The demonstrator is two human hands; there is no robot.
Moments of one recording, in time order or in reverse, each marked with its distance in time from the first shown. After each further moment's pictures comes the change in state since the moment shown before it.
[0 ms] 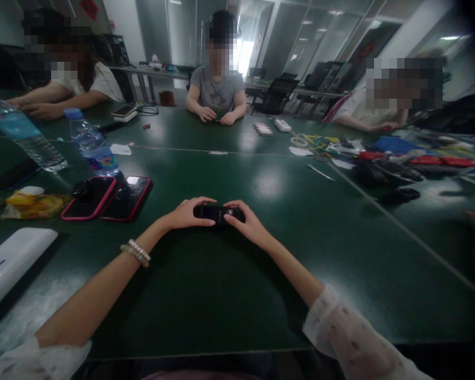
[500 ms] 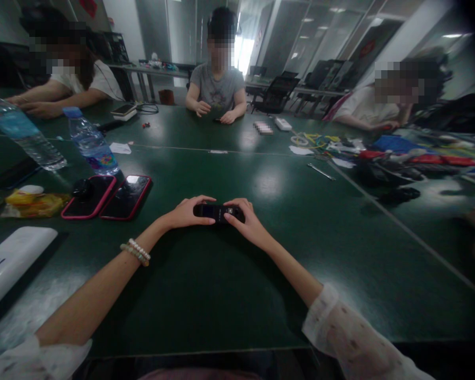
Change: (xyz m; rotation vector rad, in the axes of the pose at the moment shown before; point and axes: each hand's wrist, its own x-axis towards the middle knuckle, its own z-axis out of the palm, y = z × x) left_hand 0.001 0.001 0.001 -0.010 0.020 0.017; right_hand -0.004 -0.002 0.002 -0.125 0.063 -0.051
